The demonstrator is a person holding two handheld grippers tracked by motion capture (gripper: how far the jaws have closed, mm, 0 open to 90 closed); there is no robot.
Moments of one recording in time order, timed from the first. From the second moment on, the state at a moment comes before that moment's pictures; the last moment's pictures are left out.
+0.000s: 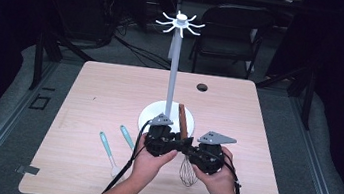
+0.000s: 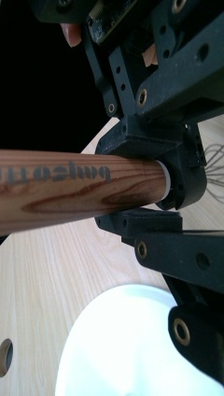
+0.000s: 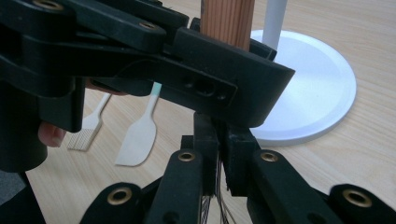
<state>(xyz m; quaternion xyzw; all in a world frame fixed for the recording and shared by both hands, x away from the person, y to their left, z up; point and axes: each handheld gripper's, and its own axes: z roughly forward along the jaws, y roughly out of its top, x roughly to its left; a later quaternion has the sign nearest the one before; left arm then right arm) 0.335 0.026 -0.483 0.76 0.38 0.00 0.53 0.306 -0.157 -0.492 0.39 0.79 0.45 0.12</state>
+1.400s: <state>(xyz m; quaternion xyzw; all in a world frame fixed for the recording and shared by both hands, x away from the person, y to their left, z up) 0.355 0.062 -0.419 0.79 0.35 0.10 0.50 0.309 -0.176 -0.496 0.42 0.77 0.46 0.13</state>
